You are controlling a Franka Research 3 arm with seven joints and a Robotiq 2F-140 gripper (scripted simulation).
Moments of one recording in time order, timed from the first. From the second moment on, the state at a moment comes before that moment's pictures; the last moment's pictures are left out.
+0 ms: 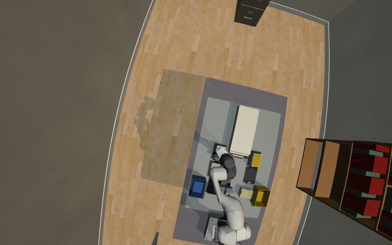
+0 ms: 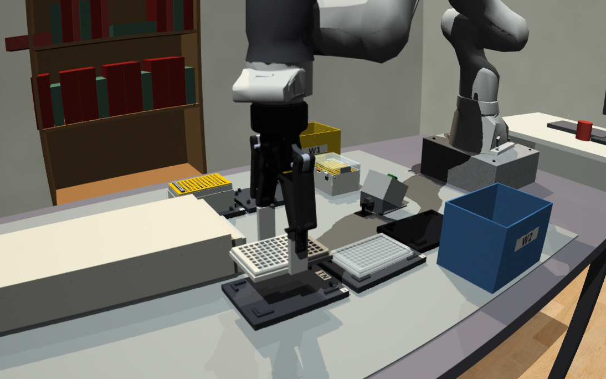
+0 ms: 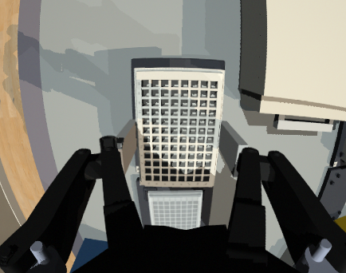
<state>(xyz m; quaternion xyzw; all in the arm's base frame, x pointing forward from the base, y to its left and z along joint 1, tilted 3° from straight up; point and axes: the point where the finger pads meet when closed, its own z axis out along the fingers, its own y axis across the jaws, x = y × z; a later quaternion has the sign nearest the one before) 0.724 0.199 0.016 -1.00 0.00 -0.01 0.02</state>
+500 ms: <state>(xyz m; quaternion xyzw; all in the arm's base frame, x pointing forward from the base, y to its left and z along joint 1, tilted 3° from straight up) 0.724 0.198 0.033 -1.00 0.00 -0.01 0.02</state>
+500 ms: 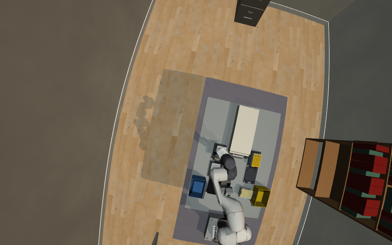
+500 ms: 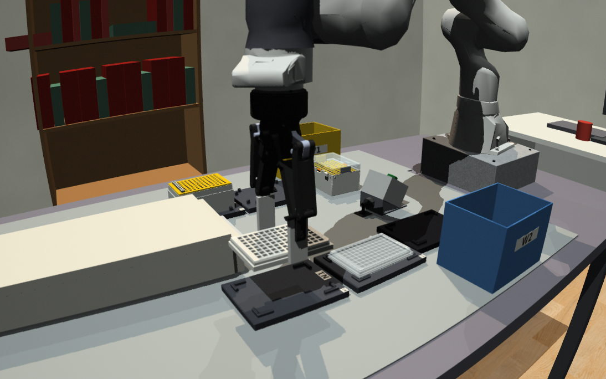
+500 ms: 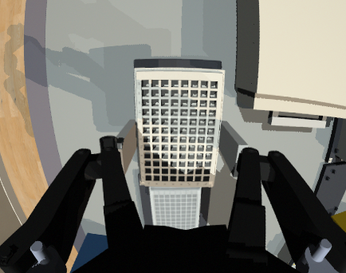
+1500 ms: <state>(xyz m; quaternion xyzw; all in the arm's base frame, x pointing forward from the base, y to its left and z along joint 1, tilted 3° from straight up) 0.722 0.196 0.066 -1.00 0.00 -0.01 0.02</state>
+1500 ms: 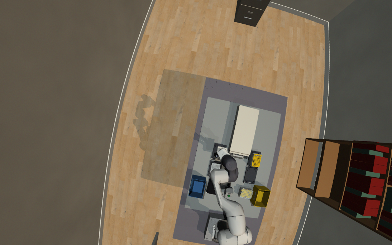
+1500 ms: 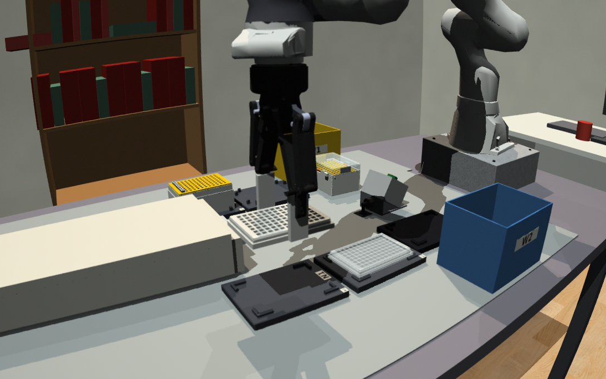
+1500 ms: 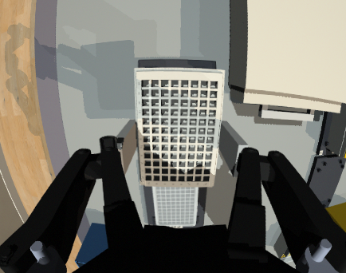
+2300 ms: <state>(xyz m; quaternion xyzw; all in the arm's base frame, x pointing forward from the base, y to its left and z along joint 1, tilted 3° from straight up) 0.722 0.195 0.085 -1.00 0.00 -0.01 0.02</state>
